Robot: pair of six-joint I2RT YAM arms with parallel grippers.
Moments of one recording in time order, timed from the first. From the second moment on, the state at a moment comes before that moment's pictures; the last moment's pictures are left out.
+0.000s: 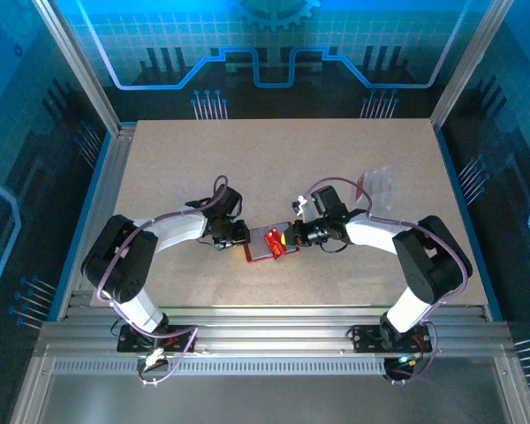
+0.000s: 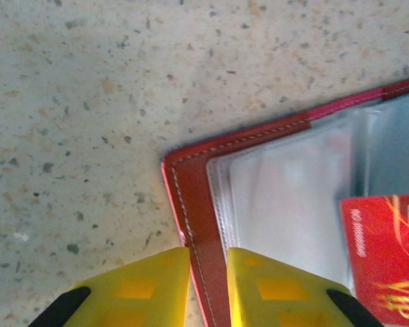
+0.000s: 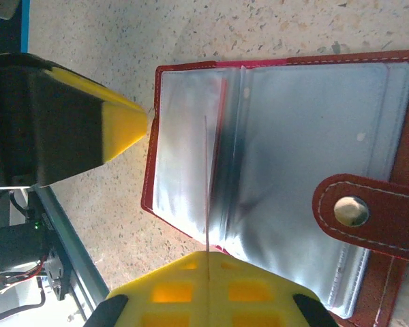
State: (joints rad) left arm -0.48 1.66 0.91 -0.44 0.24 -0.67; right arm 0.50 1.65 0.80 -0.12 -0.64 0.47
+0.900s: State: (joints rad) left arm -0.51 1.80 1.01 -0.37 0.26 -0.67; right arm 0.47 1.61 0.77 -0.11 -0.66 0.48
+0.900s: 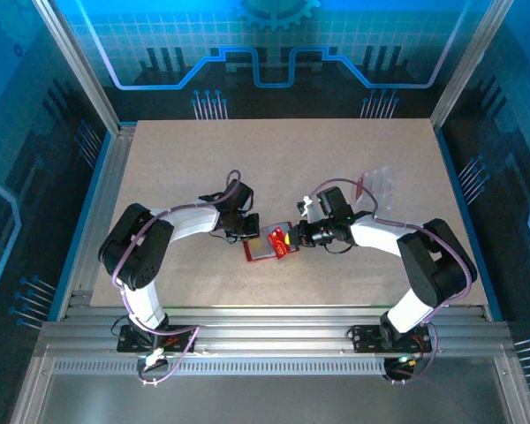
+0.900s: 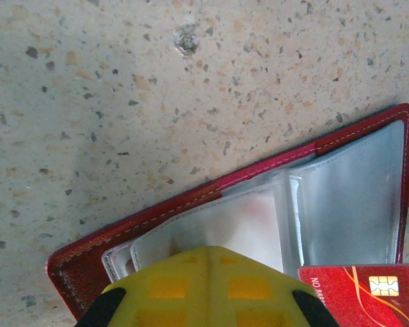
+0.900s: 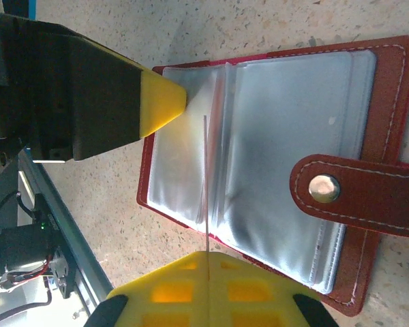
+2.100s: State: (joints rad) left arm -0.51 1.75 0.96 -0.36 0.25 -0.67; right arm 0.46 1.67 0.80 -0.11 -0.68 0.48
